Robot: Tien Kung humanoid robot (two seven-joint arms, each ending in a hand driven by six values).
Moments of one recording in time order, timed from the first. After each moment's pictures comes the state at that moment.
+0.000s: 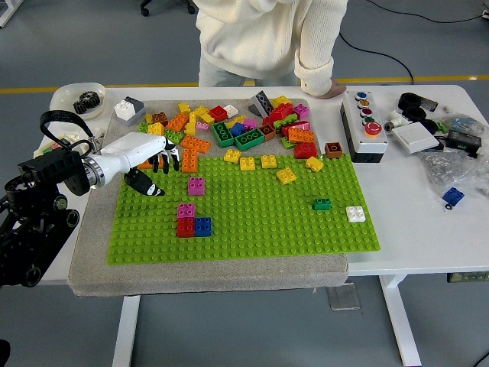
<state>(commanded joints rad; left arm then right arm) -0.56 0.29 -1.19 -1.13 2.27 -0.33 -0.21 0.17 -0.12 1.53 0.18 -2.26 0.14 -0.09</state>
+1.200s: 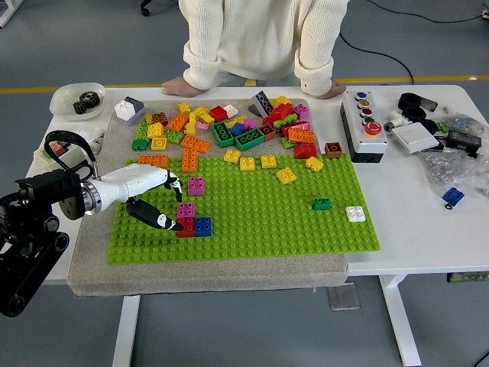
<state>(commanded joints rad) -0.45 0.32 -1.19 -1.29 2.27 -0.47 -0.19 0.17 -0.12 1.53 0.18 -2.26 0.14 -0.09</state>
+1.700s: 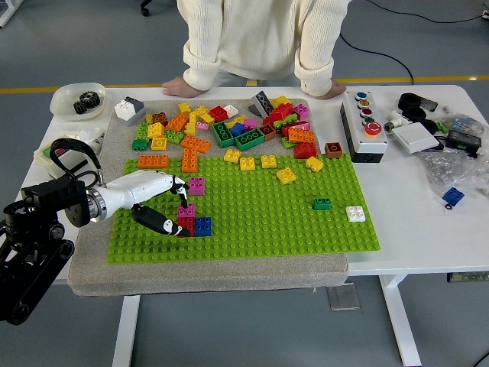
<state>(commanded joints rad) -0.43 0.30 -1.18 -1.30 2.27 -0.46 -0.18 0.17 -0.12 1.53 0.18 -2.26 0.14 -0.09</state>
